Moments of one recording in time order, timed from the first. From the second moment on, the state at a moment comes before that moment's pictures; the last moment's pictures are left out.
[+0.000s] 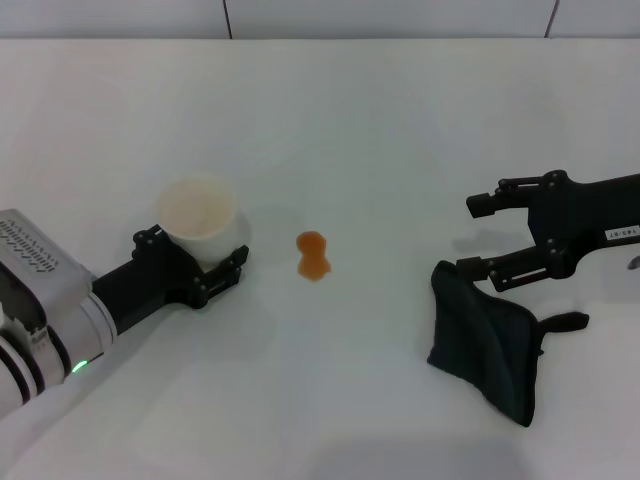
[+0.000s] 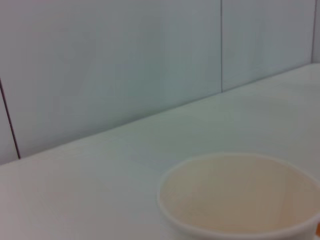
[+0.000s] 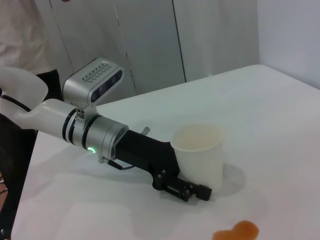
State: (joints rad) left arm -0.51 -2.09 0.69 0.05 1.55 1.06 -0.49; right arm 0.49 2.01 -1.00 -0.98 -1.95 -1.62 1.59
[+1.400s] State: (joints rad) left arm -0.31 -2.08 0.70 0.18 1.56 1.34 -0.65; right arm 0.47 2.01 -1.00 -1.01 -1.94 -1.61 1.62
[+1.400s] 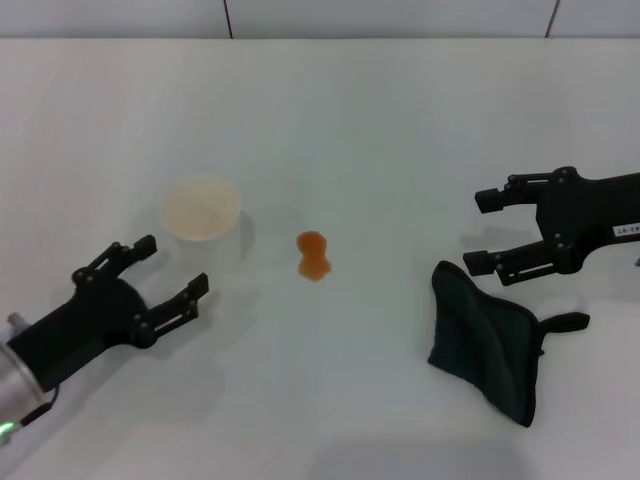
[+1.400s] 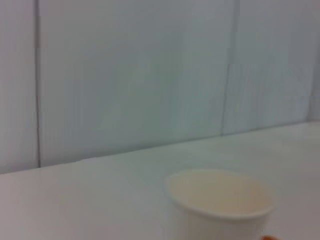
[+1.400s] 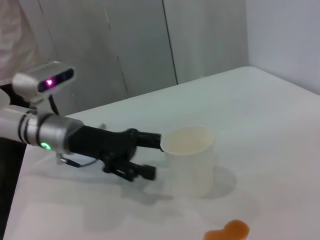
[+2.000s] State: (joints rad) left arm -0.19 -2.07 0.70 0.87 2.01 1.79 -1.28; right arm 0.43 2.01 -1.15 -1.30 -2.10 -1.71 2.04
